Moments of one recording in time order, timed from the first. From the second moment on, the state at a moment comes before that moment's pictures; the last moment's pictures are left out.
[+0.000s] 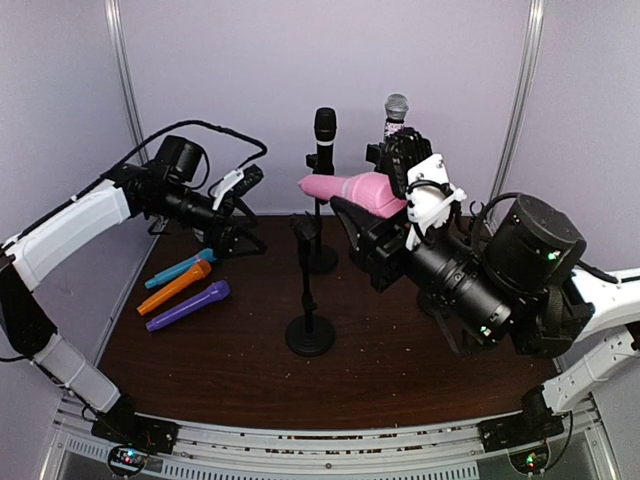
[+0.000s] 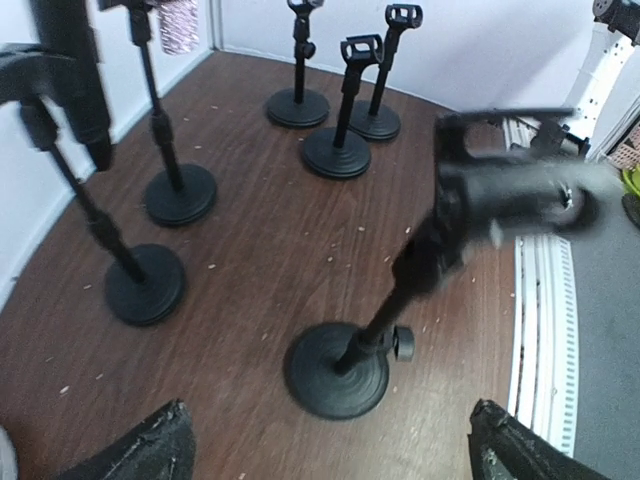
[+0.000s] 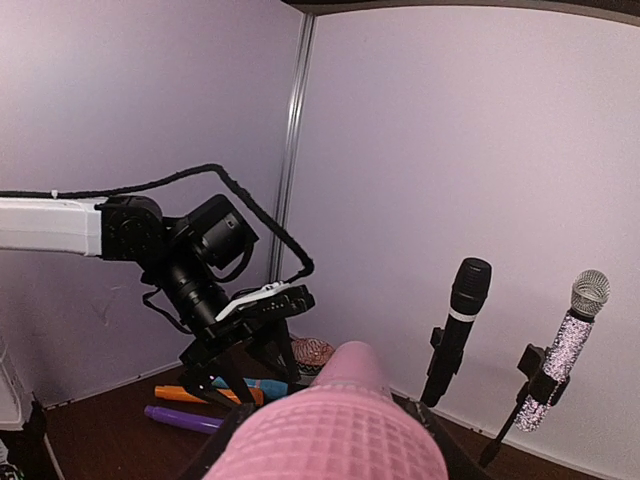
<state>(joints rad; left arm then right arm) -0.51 1.52 1.49 -0.78 0.70 0.44 1.55 1.27 1.24 0.32 0.85 -0.36</state>
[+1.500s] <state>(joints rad) -0.45 1.23 1.52 -1.23 0.72 0.89 1.27 1.80 1.80 -0.12 0.09 0.40</state>
